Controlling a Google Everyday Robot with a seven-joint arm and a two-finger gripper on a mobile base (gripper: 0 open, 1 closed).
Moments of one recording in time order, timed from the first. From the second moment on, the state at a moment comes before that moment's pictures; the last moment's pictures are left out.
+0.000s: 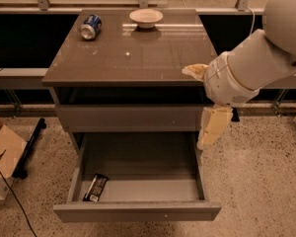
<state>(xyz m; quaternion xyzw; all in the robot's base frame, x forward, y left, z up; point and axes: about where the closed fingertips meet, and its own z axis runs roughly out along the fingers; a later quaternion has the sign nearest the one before) 0.485 -0.111 0.887 -0.73 0.63 0.03 0.27</state>
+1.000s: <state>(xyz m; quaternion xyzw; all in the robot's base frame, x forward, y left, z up) 0.514 -0.074 0.845 -0.76 0.61 0.01 0.24</state>
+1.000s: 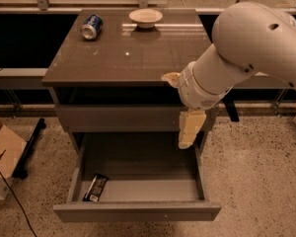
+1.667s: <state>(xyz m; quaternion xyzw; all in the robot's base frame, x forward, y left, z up) 0.536 -0.037 0.773 -0.79 0.57 0.00 0.21</state>
